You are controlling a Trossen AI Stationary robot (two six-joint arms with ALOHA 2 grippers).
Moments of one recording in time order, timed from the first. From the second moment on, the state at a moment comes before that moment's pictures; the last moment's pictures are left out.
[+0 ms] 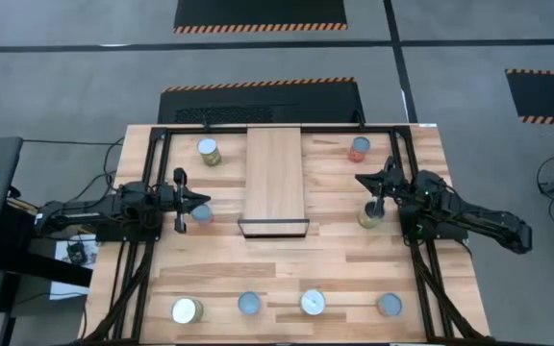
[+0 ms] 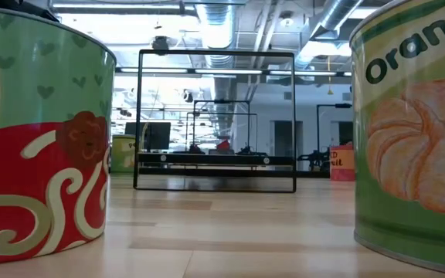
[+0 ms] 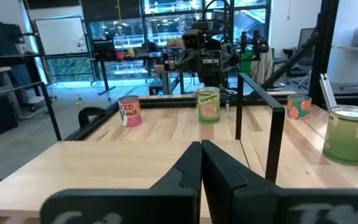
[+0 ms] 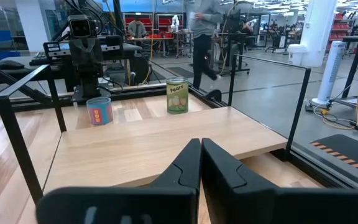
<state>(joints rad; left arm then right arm) 0.09 0.02 0.01 0.03 -0.01 0.06 -0.38 0.03 0.01 0.01 0.00 0.01</state>
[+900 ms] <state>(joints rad) 0.09 0.02 0.01 0.22 -0.02 -0.02 -0.38 0.03 0.01 0.01 0.00 0.01</state>
